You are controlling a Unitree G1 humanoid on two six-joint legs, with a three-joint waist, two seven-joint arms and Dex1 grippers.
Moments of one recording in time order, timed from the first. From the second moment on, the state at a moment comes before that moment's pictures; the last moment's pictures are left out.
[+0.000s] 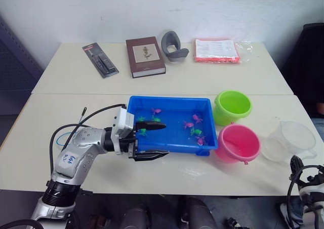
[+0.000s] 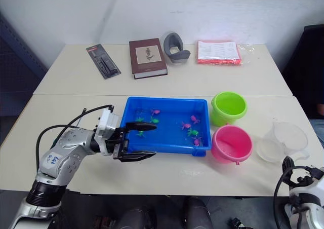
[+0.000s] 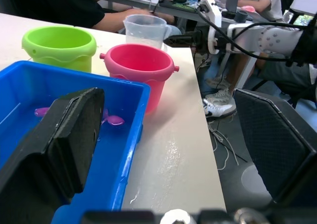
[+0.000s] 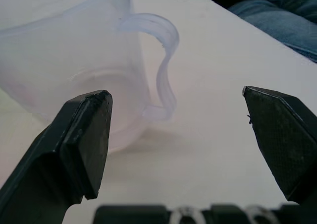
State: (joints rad) left arm -0.31 0.53 -0.09 -0.26 -0.59 0.39 -1.07; right arm 0.32 -0.31 -0.68 -0.18 0.59 0.24 0.05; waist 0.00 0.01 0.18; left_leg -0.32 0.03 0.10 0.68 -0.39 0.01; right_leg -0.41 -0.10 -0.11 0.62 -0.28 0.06
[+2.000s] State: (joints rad) left arm -0.42 0.43 -0.14 -0.10 -0.57 0.36 -1.16; right arm 0.45 -0.66 -0.65 -0.71 0.25 0.40 0.15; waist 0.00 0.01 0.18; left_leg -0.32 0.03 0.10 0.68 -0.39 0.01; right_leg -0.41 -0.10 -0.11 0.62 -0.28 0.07
